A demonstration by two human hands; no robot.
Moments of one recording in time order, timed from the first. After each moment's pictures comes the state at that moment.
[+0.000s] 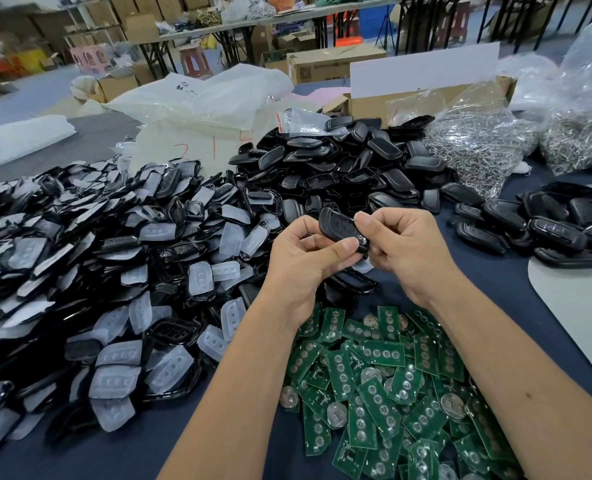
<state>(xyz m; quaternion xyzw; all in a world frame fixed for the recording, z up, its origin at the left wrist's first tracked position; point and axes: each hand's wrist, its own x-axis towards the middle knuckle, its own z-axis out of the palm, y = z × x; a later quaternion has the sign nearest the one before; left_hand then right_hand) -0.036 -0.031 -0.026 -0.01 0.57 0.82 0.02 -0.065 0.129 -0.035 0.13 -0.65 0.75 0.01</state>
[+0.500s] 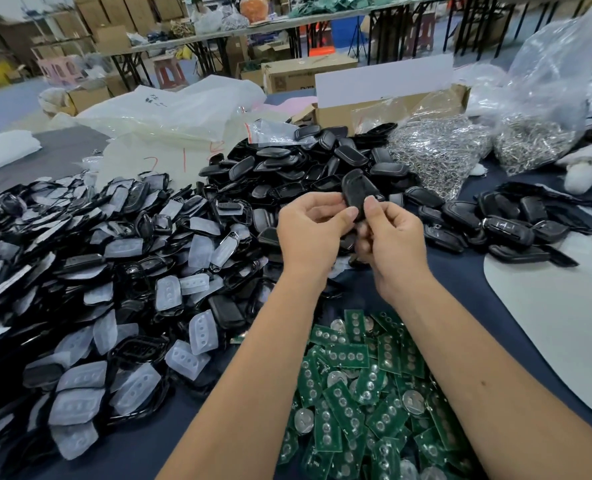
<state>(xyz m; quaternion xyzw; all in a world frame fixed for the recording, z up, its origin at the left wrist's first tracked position) -0.072 0.028 -0.009 -0.04 0.67 0.73 -0.11 -0.072 0.136 -0.033 -0.06 -0.58 0.80 0.09</state>
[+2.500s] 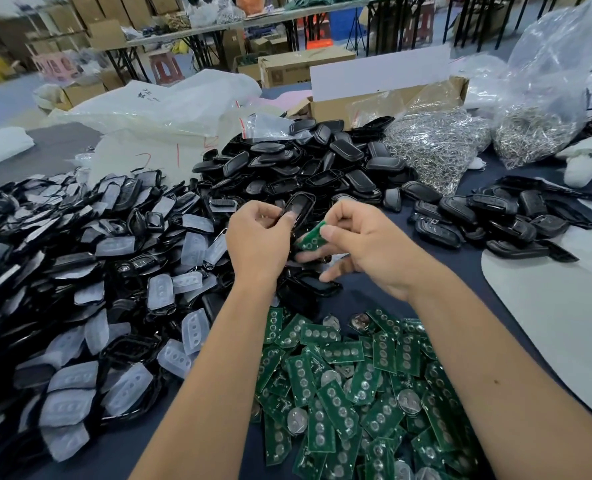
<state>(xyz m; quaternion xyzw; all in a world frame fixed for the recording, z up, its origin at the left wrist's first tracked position) -0.078 -0.021 -0.020 -0.14 0.80 0.55 -0.19 -0.062 0.147 -0.016 0.14 -0.65 0.73 -0.14</state>
